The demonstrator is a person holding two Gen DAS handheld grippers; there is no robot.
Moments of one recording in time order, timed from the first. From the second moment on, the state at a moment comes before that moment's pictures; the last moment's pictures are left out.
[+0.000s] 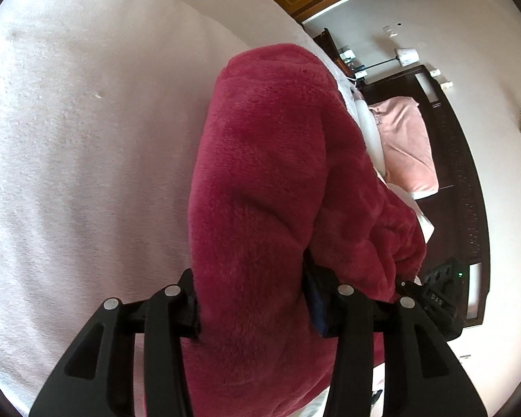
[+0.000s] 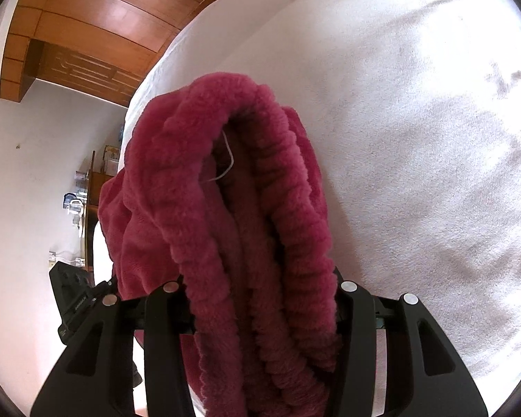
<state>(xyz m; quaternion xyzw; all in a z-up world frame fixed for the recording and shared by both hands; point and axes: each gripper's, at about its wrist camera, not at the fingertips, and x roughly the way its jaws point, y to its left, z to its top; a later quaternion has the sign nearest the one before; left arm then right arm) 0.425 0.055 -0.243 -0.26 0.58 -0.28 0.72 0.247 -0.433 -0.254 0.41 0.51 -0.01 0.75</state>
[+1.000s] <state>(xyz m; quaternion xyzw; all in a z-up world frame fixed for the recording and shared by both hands) 0.421 0.017 -0.202 -0.02 0.55 -0.17 0.82 0.279 -0.338 -0.122 0.19 0.46 -0.18 0.85</state>
